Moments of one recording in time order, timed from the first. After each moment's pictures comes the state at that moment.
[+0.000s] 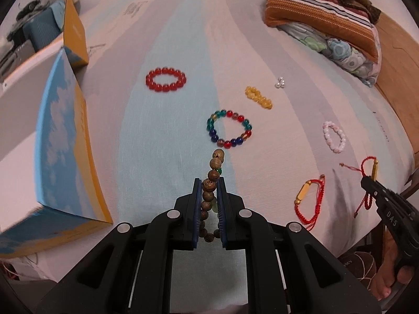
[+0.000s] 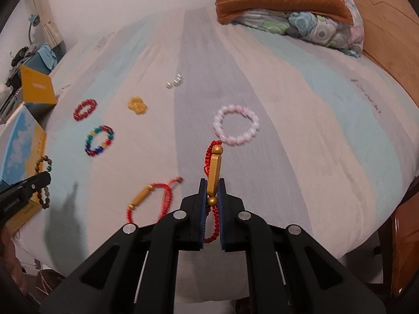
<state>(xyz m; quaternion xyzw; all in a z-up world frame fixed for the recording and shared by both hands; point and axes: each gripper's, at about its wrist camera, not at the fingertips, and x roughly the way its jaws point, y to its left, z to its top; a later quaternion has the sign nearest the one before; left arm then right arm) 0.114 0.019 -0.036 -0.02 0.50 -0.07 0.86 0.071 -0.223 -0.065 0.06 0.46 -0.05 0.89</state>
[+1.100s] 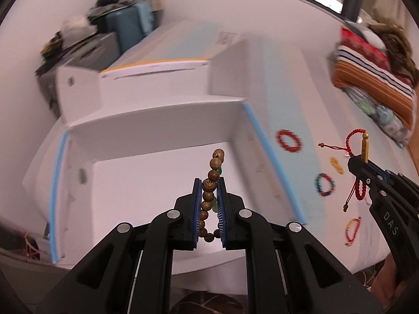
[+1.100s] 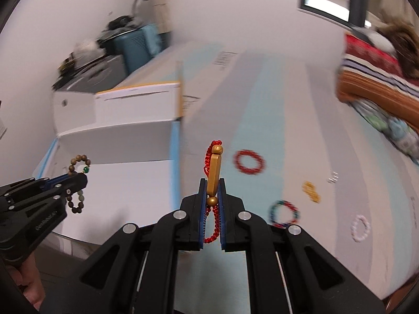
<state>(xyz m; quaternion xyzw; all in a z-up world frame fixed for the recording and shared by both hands) 0.076 0.244 0.074 -0.08 0.45 0.09 0.88 0.105 0.081 0.066 -0.06 0.39 0.16 0.91</state>
